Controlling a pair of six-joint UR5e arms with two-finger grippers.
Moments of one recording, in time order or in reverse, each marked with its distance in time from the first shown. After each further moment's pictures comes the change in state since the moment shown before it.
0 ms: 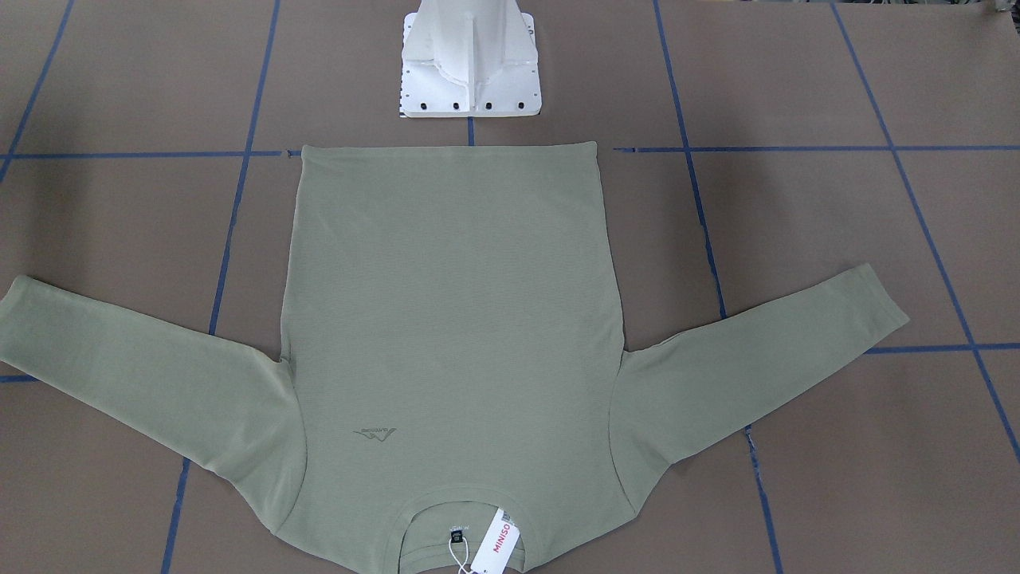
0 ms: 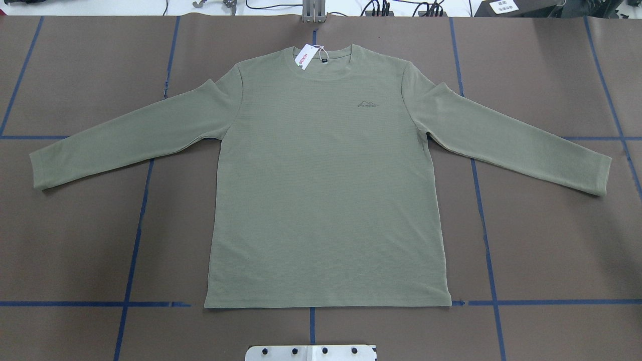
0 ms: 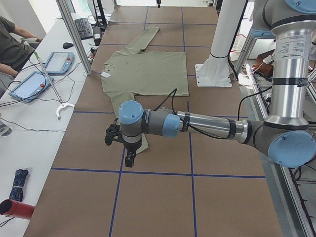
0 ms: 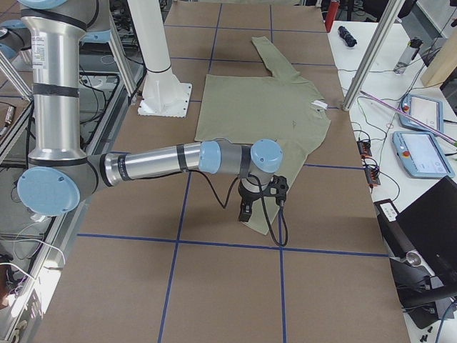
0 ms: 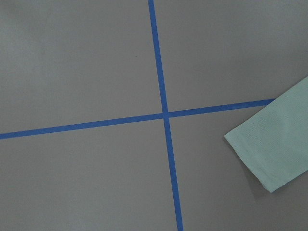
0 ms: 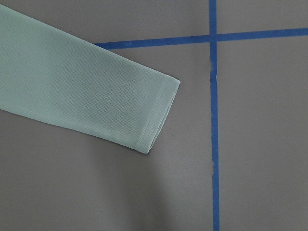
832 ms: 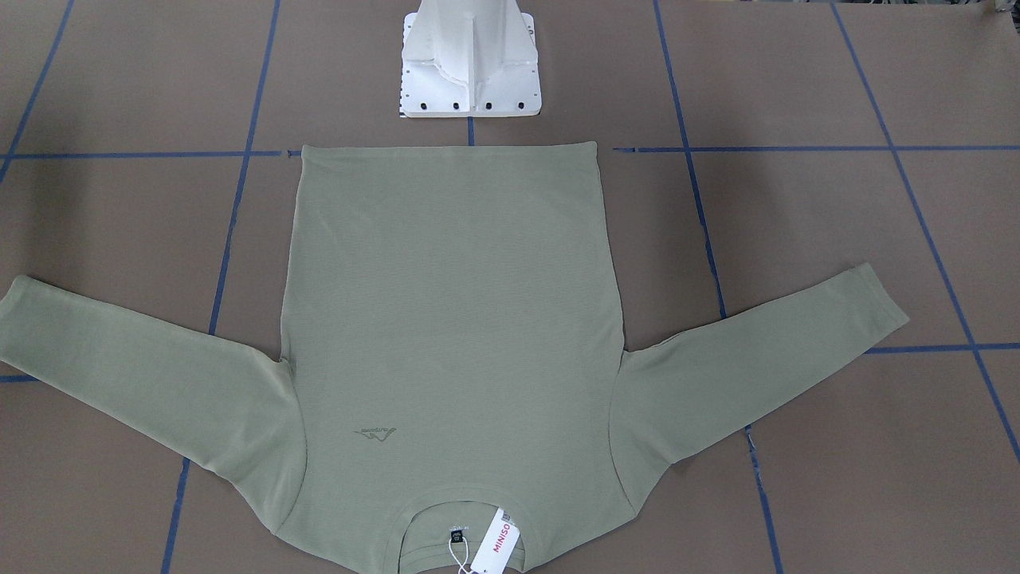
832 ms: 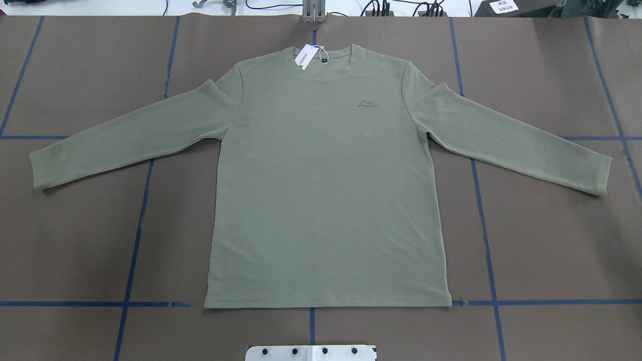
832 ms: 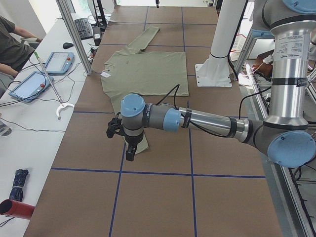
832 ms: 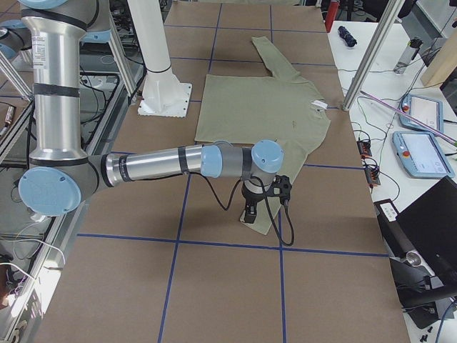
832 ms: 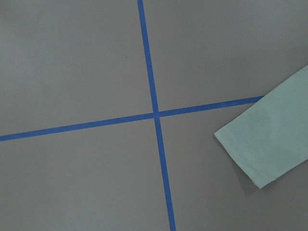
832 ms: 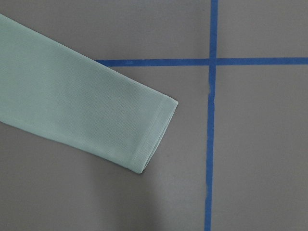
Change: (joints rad) left arm 0.027 0.010 -0.055 0.005 0.002 -0.004; right arm -0.004 0.001 -0.054 0.154 -0.036 0.008
